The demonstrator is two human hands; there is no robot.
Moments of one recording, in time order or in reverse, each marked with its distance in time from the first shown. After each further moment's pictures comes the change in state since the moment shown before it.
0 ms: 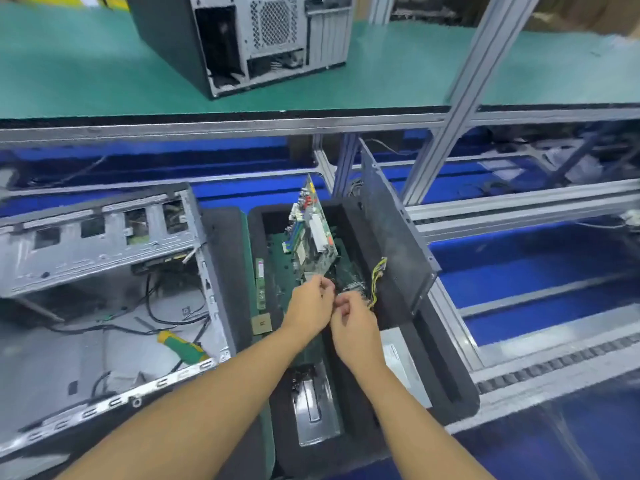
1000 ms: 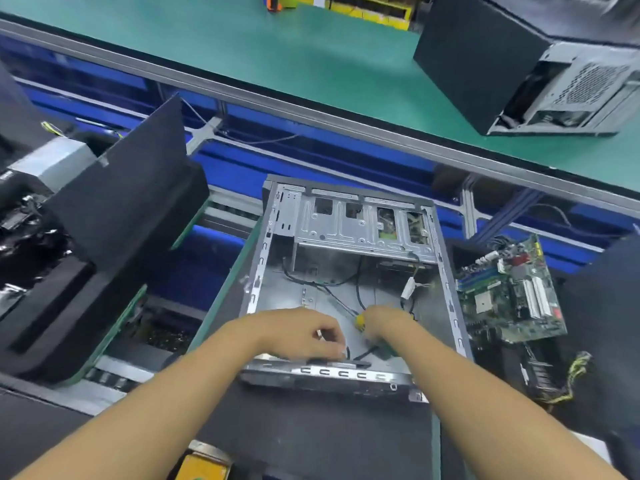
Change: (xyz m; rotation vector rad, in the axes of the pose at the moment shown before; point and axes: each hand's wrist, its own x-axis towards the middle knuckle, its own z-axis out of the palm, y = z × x) left_hand -0.151 -0.193 -0.337 0.199 -0.470 -0.061; right_hand -0.017 -0.214 0.244 -1.276 -0.944 -0.323
